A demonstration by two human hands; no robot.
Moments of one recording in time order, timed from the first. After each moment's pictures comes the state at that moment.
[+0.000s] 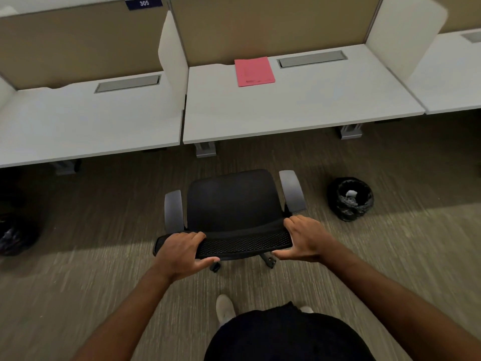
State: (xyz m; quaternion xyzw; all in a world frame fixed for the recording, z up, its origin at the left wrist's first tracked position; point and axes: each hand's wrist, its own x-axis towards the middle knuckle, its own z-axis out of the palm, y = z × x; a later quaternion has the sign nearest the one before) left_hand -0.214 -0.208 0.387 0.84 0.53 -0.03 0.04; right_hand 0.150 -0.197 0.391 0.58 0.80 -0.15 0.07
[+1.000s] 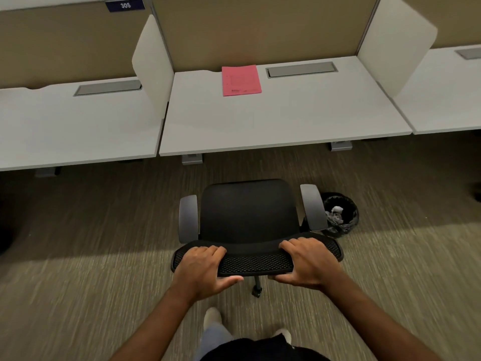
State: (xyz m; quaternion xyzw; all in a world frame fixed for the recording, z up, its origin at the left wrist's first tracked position) left_hand -0.034 -0.163 0.384 0.85 0.53 0.00 0.02; right_hand 0.269 -0.154 0.387 0.55 0.83 -0.13 0.05
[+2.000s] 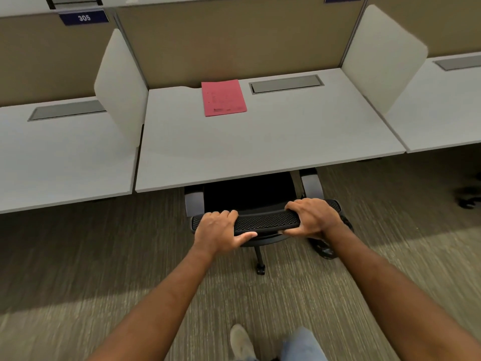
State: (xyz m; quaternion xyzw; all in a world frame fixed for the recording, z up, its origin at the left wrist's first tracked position) left_hand 0.027 0.122 0.384 0.86 0.51 0.00 0.00; right_hand 0.330 0.128 0.376 0.56 0.82 -0.06 0.03
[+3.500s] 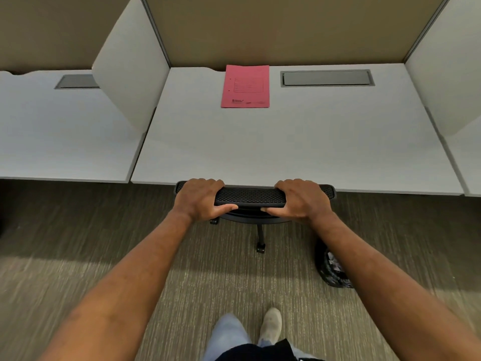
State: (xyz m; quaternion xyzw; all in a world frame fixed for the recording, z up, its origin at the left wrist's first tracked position) left_hand 0.071 0.307 0.372 0.83 0.56 -0.01 -0.01; right_hand 0.376 0.322 0.375 0.51 0.86 -0.07 -0.01
